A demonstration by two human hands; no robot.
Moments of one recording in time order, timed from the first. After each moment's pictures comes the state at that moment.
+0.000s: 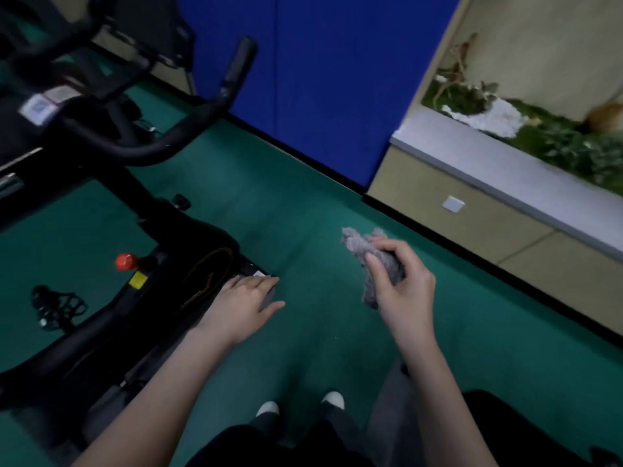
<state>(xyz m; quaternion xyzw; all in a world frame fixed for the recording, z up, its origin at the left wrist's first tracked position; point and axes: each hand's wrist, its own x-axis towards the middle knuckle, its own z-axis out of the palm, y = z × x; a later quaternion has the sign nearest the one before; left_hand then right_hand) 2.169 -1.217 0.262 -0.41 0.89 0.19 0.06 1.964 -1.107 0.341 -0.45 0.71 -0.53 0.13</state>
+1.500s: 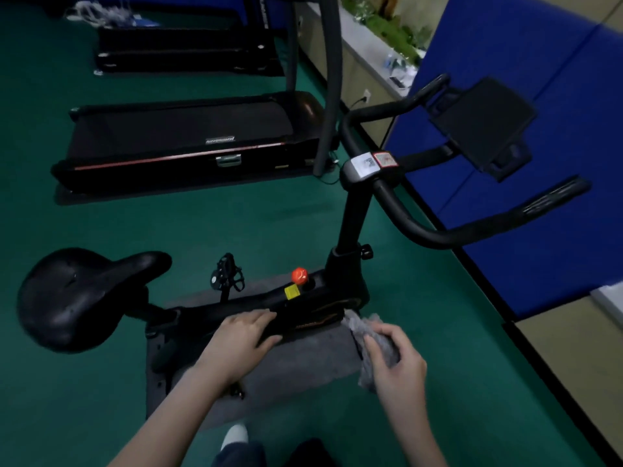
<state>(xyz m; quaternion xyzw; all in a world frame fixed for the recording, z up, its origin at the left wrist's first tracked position) 2.471 -1.245 0.245 -0.67 0.72 0.21 -0.02 2.225 -1.241 0.287 -0.60 0.61 -0.41 0.32</state>
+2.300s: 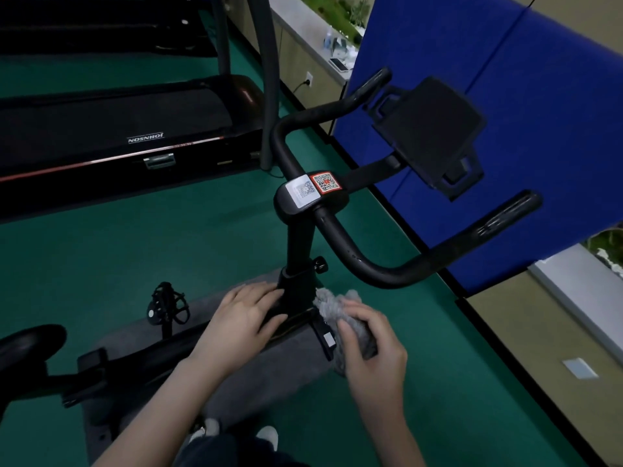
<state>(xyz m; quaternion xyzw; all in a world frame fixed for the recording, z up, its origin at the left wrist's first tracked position) 2.419 -1.386 0.271 -0.58 0.78 0.17 -0.15 2.227 -1.337 0.327 -0.60 0.60 -0.48 0.24</state>
